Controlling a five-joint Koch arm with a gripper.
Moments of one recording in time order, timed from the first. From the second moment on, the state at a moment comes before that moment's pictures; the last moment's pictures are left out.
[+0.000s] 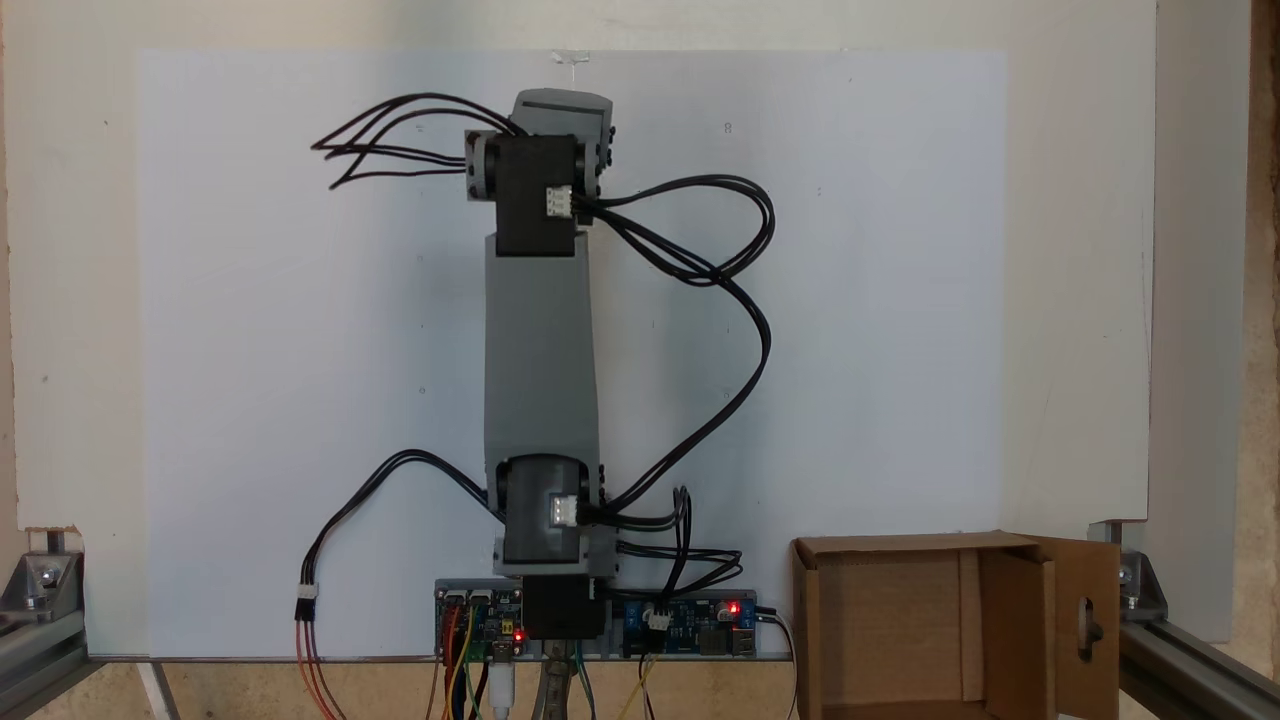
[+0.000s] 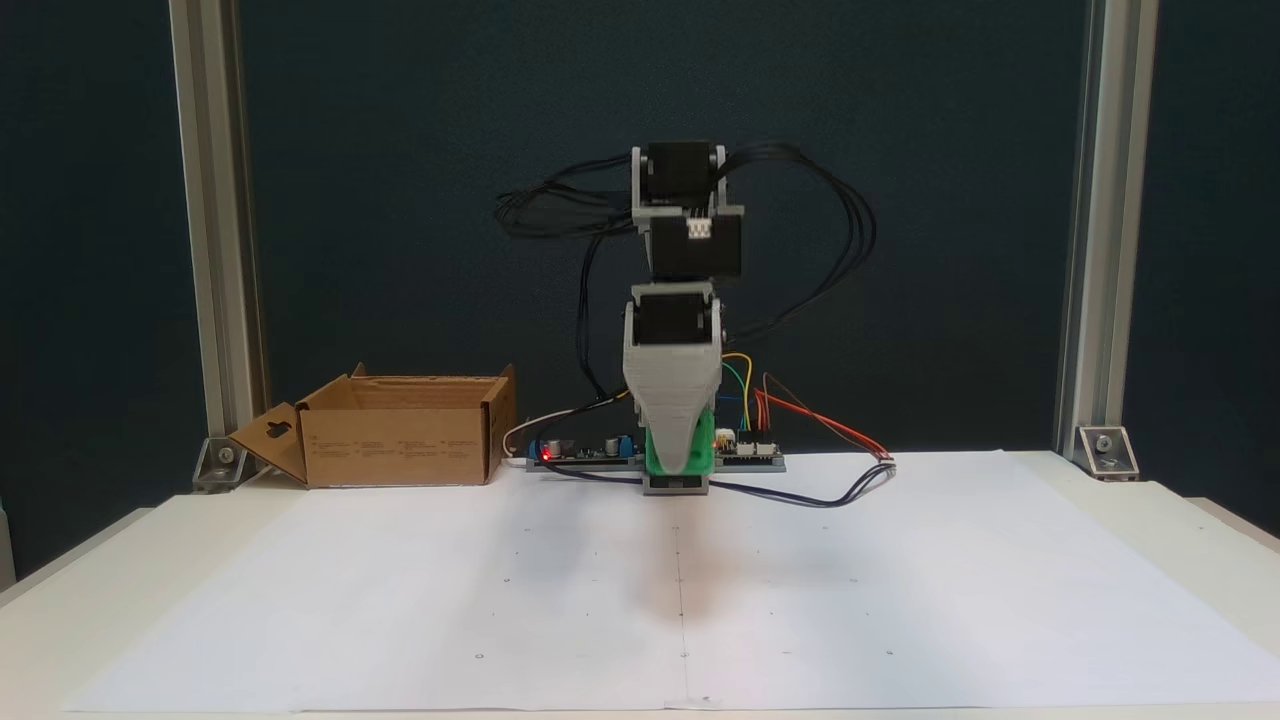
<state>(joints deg) 0.2 71.9 60.6 59.2 4.6</state>
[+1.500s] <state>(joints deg) 98.5 82.4 72.3 59.0 -23.8</state>
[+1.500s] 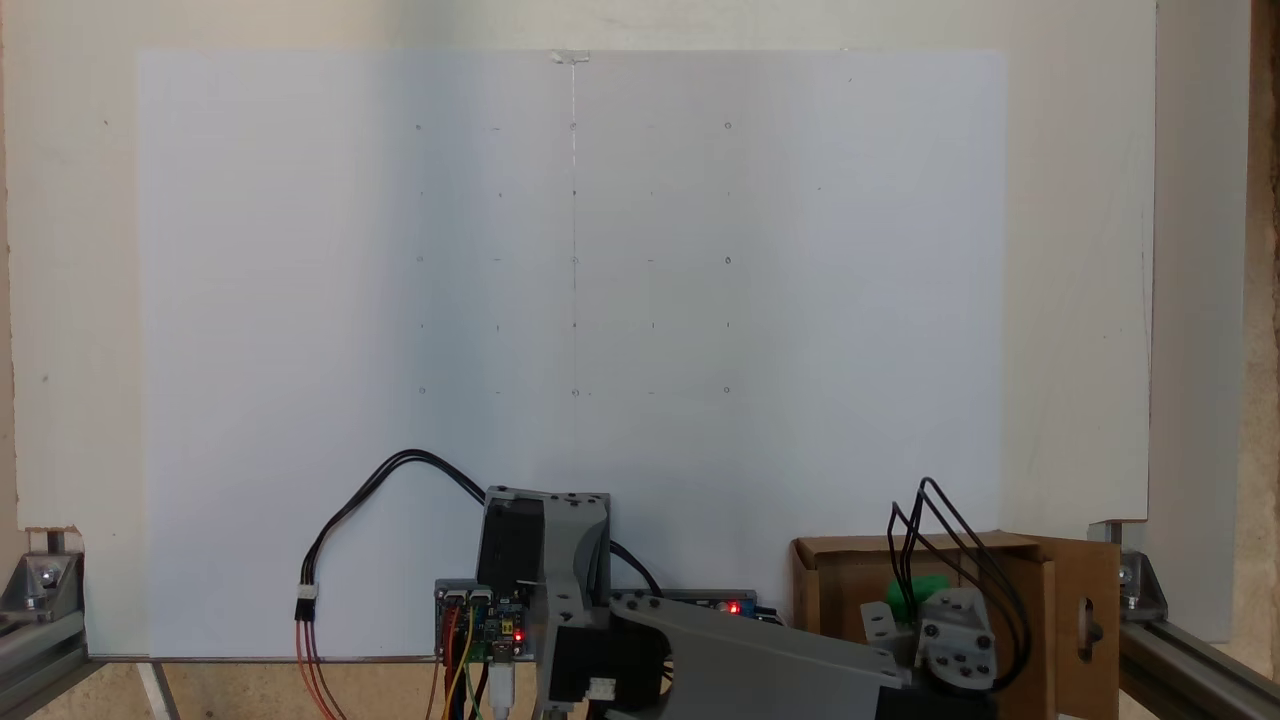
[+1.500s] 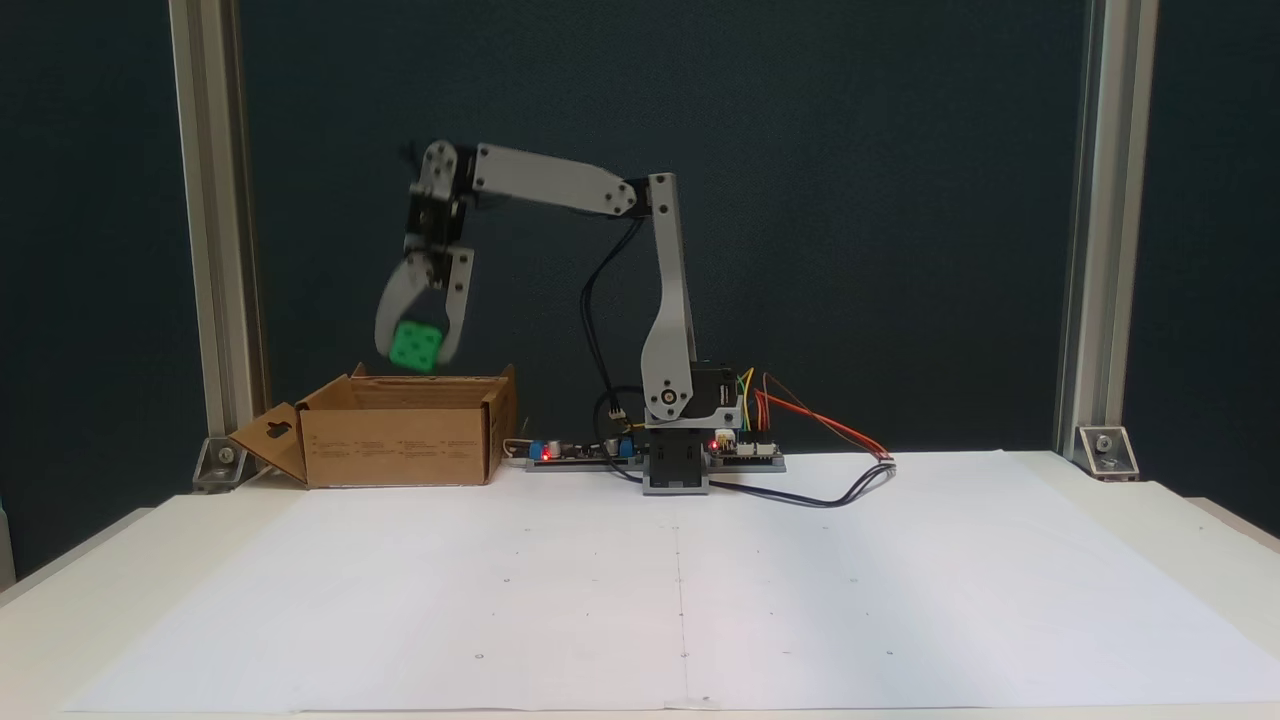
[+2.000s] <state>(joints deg) 102.1 74.0 78.5 44.9 -25.0</state>
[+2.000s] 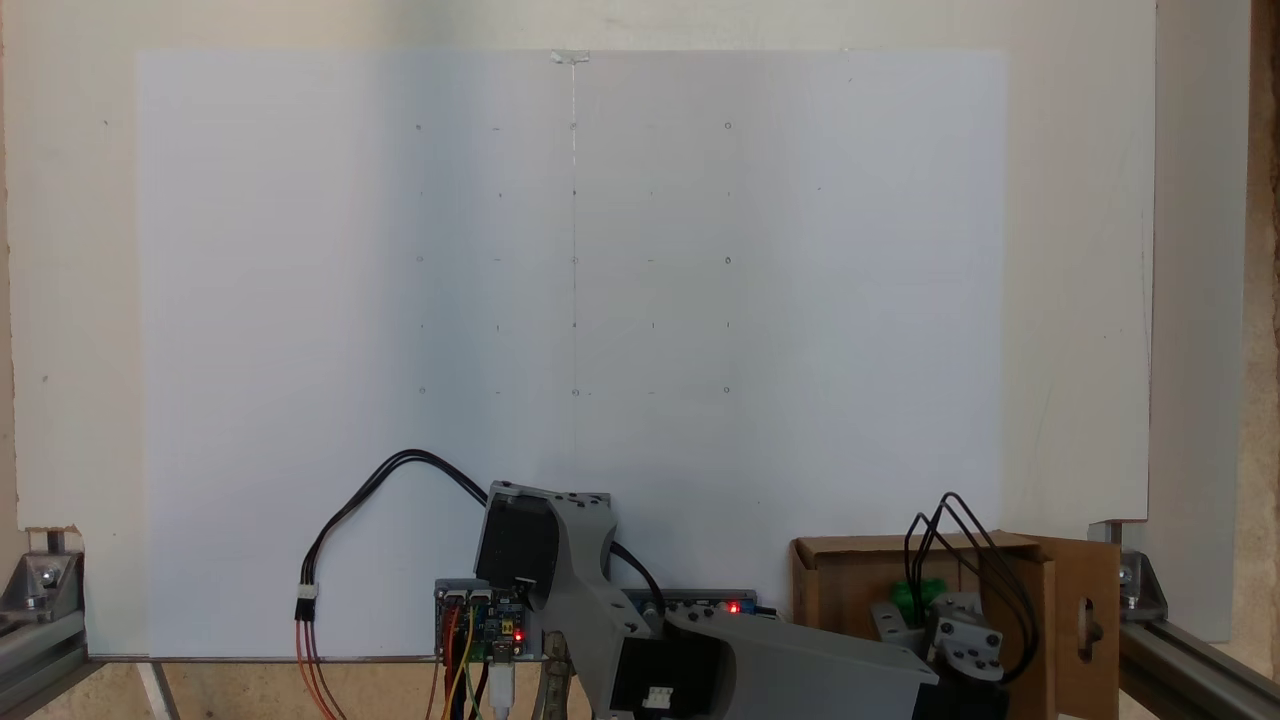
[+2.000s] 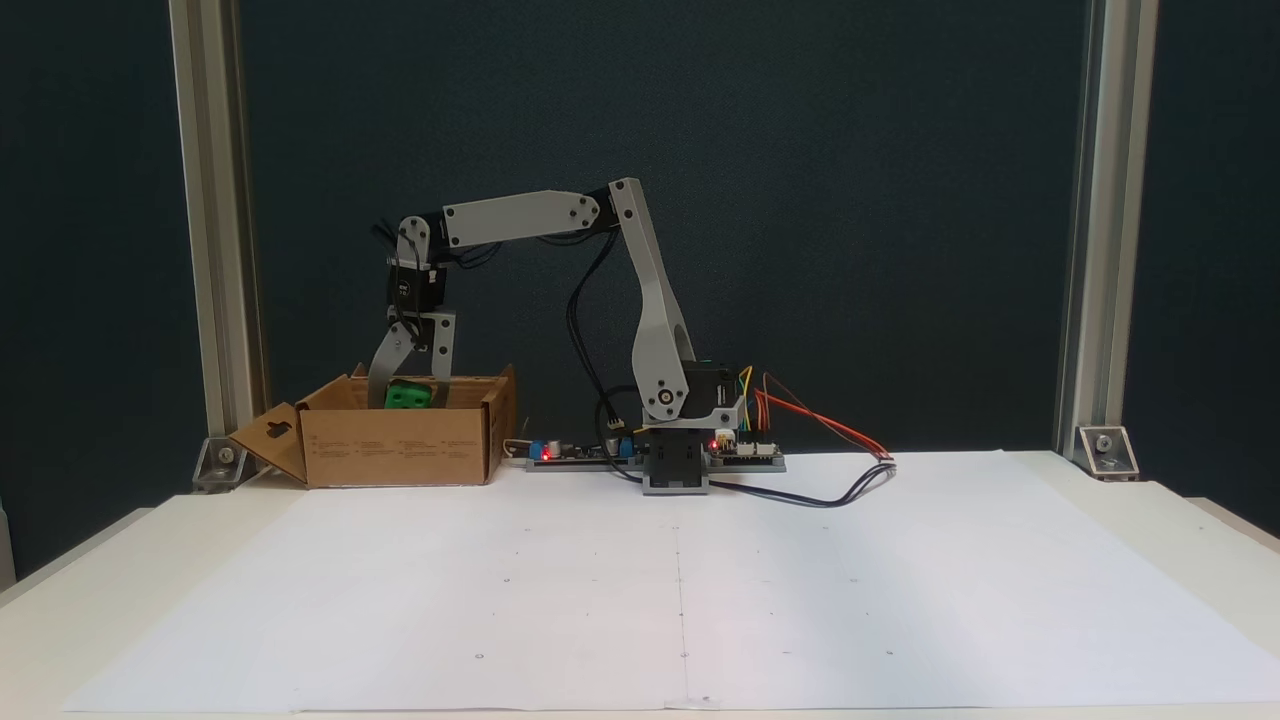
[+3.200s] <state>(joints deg) 27.9 98.9 79.1 42.3 -3.1</state>
